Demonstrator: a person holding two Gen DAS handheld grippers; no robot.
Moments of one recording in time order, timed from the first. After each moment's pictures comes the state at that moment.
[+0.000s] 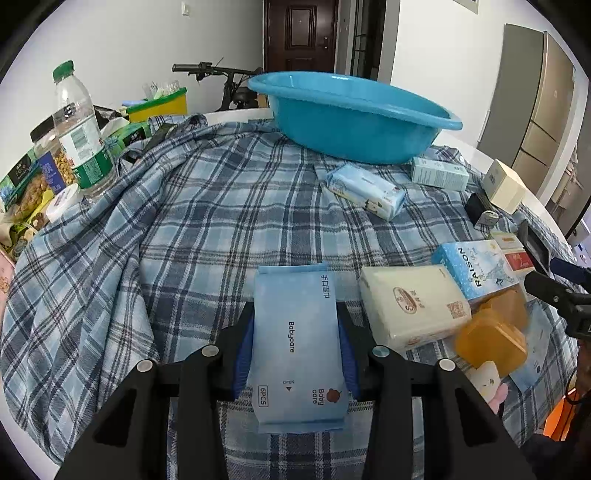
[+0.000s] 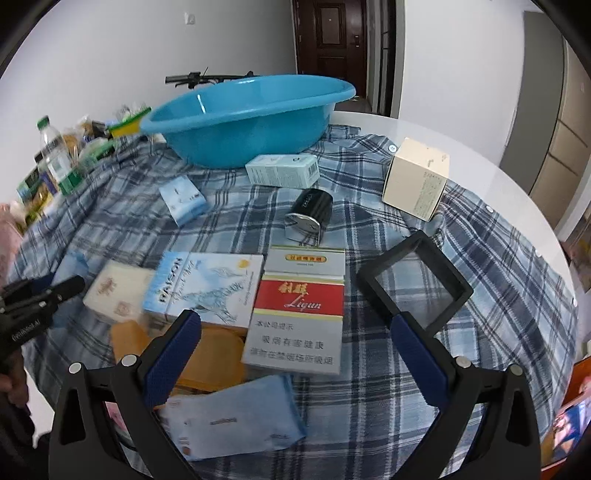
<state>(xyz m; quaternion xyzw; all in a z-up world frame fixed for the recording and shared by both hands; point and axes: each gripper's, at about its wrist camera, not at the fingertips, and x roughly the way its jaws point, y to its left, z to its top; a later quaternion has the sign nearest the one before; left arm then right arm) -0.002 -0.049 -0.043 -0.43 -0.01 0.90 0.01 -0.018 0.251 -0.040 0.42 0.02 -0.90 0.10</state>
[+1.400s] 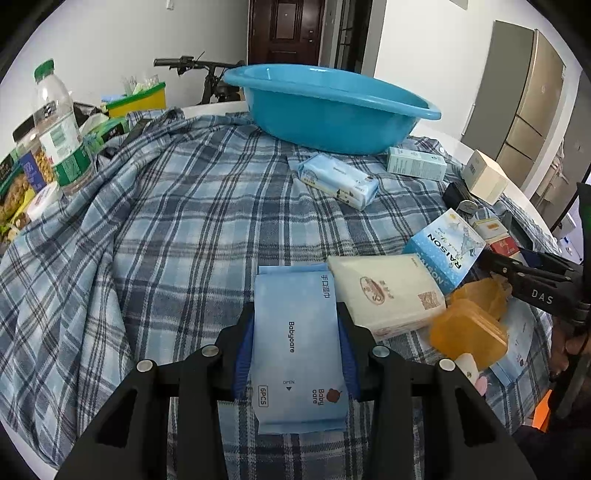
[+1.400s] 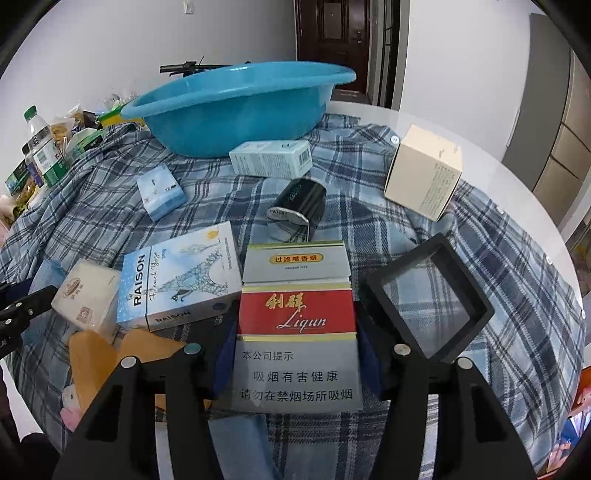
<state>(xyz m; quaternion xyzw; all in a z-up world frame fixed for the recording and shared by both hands) 0.000 -0.034 -0.044 -0.44 -0.02 0.90 0.04 -0.041 0.256 -0.059 0.43 0.03 -0.90 0.10</state>
